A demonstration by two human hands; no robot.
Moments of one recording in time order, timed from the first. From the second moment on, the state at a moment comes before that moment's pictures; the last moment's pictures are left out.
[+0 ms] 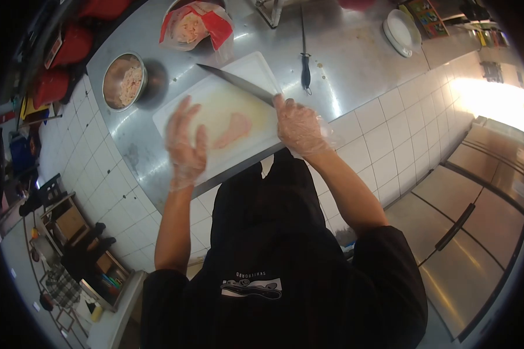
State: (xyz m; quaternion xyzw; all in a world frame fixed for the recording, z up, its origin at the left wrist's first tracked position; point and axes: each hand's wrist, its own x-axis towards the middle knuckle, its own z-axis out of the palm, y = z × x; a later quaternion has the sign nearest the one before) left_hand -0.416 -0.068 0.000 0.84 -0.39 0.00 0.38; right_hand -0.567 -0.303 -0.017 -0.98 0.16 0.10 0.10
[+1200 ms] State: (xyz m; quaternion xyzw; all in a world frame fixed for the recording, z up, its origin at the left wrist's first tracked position) left_hand -0.340 -0.141 -0.060 0.85 -0.48 0.00 0.21; right_hand -0.555 -0.177 -0.048 -0.96 0.16 0.11 0.18
